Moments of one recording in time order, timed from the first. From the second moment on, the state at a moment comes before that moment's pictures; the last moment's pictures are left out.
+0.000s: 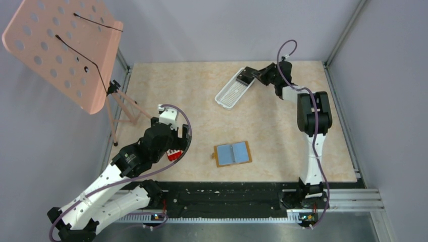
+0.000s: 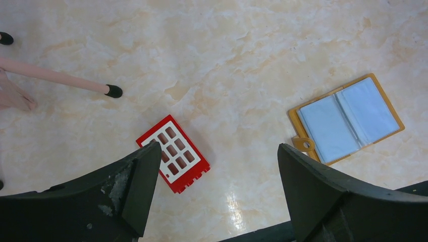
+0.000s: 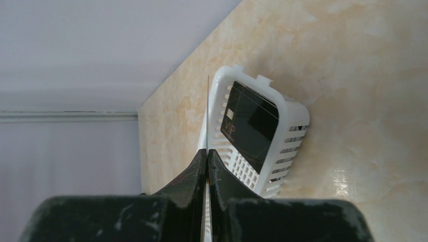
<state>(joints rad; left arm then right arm) -0.76 0.70 0.85 -0.71 -0.41 -0.29 0.12 2.26 1.56 0.40 -0.36 1.03</state>
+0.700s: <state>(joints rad) -0.75 0.70 0.85 -0.70 -0.37 -0.28 0.12 2.30 1.56 0.37 -0.33 1.12</state>
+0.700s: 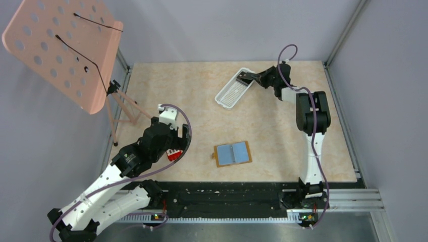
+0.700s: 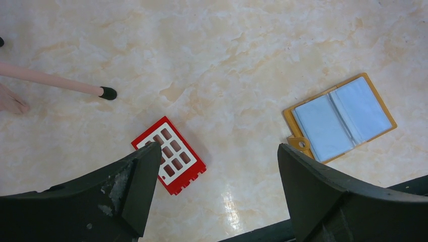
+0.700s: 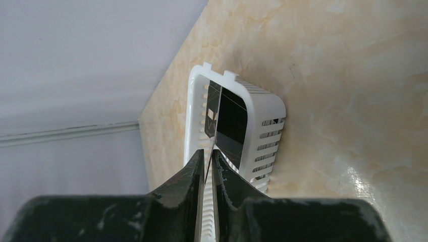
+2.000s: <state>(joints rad) -0.72 0.67 0.84 -0.67 -0.30 -0.26 0.12 2.29 1.52 0.37 -0.27 1.13</state>
